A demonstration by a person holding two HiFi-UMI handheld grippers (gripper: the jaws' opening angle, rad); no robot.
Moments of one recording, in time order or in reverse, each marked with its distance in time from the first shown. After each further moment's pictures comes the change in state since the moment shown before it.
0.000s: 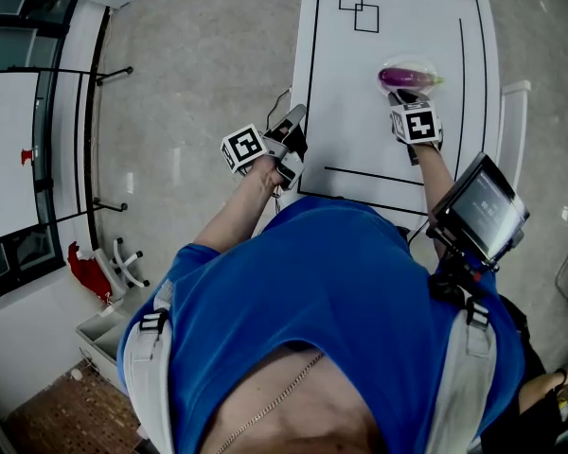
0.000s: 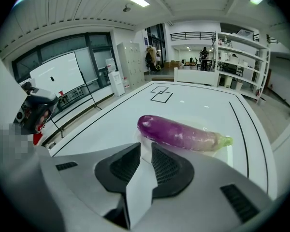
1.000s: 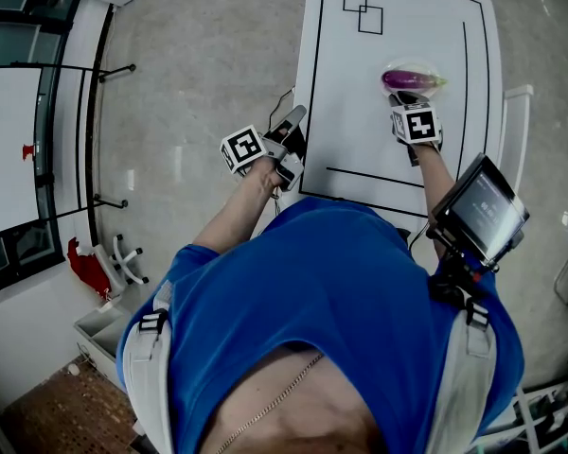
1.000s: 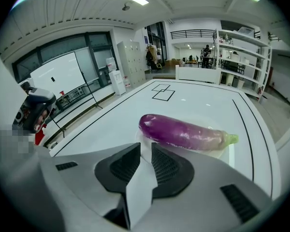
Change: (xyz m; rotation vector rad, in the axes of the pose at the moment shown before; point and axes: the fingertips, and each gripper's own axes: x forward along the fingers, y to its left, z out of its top) left arm -0.008 -0.002 0.002 0.003 -0.011 0.010; right arm 0.005 0.004 -0.002 0.007 0.016 0.021
